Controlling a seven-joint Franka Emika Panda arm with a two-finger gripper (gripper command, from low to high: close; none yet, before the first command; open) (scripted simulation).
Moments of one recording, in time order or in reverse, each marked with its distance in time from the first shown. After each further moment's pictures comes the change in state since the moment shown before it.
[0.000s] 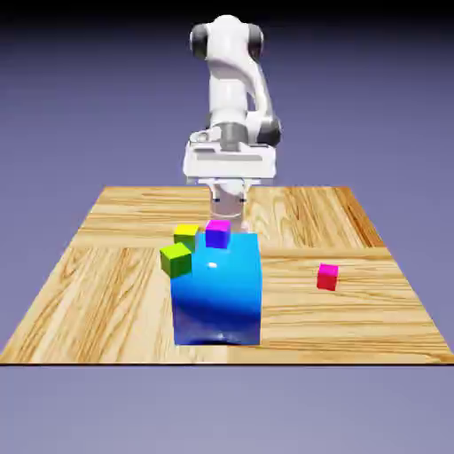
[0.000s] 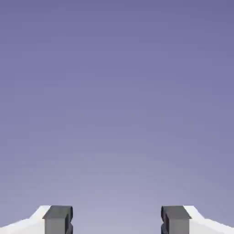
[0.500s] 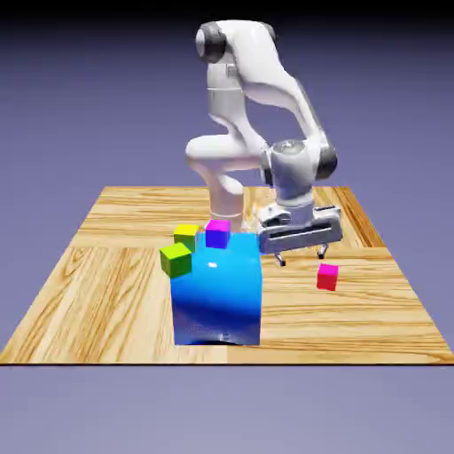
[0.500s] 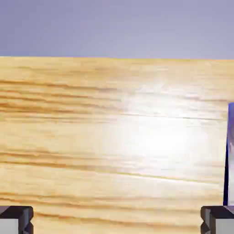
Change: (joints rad) arm 0.221 0.537 0.196 0.247 0.372 -0.572 0.234
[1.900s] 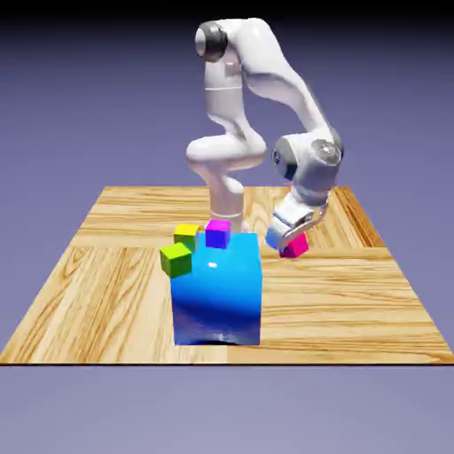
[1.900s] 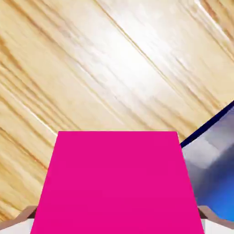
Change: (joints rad) arm 0.124 -0.222 -0.155 -0.027 -0.523 -0.358 -0.615
